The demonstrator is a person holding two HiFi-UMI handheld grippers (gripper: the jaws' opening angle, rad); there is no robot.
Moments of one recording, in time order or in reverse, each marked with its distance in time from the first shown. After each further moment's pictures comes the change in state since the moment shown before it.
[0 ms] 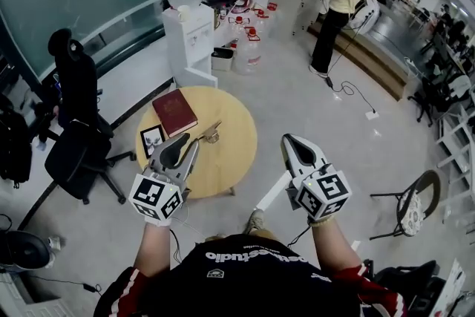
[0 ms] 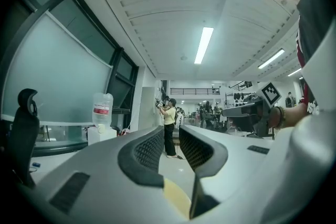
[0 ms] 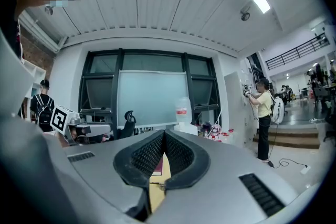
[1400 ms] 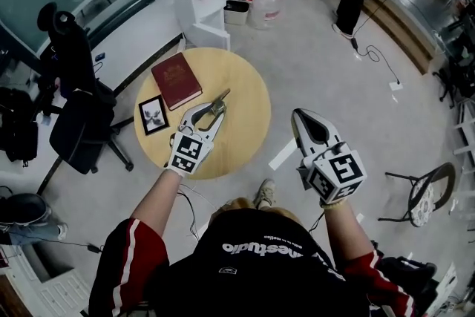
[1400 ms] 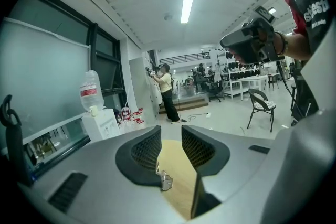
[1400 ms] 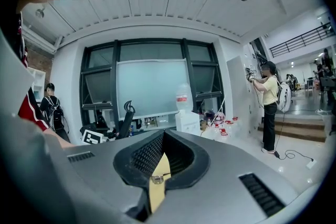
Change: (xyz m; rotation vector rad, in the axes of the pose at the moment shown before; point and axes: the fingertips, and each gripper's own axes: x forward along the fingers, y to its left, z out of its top) left arm 0.134 0.032 -0.206 0.245 0.335 -0.089; right arm 0.073 -0.064 -0.068 0.042 0.108 0.054
